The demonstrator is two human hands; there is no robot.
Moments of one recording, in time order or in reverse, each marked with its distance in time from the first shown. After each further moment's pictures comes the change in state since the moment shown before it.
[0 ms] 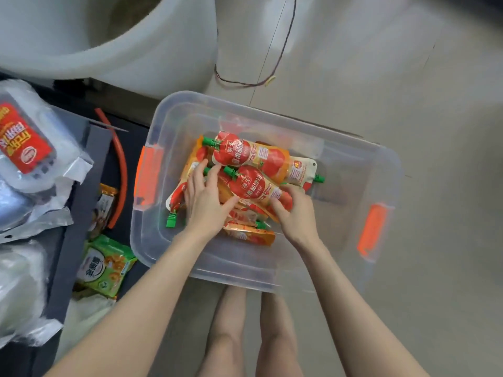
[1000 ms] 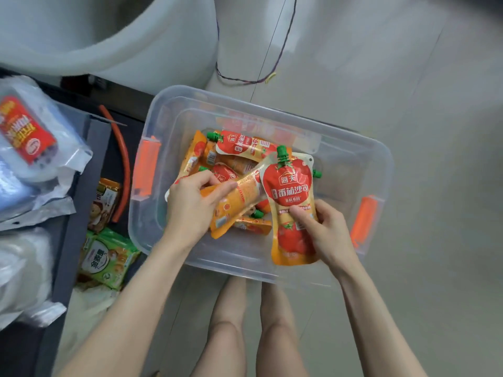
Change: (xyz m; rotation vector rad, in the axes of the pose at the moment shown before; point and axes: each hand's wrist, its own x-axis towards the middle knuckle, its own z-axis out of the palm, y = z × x) left_hand -0.038 0.042 -0.050 -0.310 0.118 0.007; right_hand -0.055 0.004 -0.065 0.399 -0.065 0.073
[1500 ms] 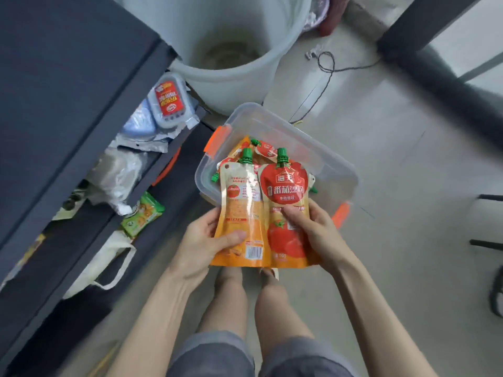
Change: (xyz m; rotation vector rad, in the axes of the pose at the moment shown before) left_hand -0.226 0.045 -0.078 -0.988 -0.115 -0.352; right_hand -0.159 -0.096 -0.011 0.163 -0.489 -0.056
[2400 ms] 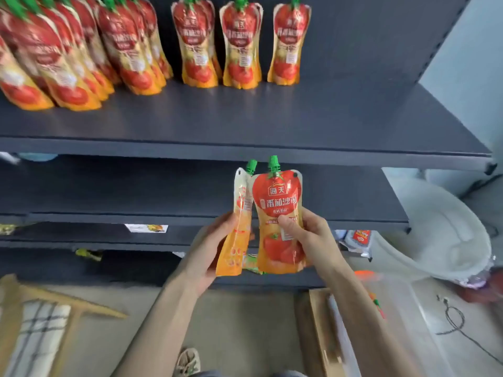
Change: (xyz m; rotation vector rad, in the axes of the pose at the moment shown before) left_hand -0.349 -0.031 -0.168 -0.589 0.510 0.701; right_hand -0.181 -0.024 0.349 -0.625 -0.898 -0.393
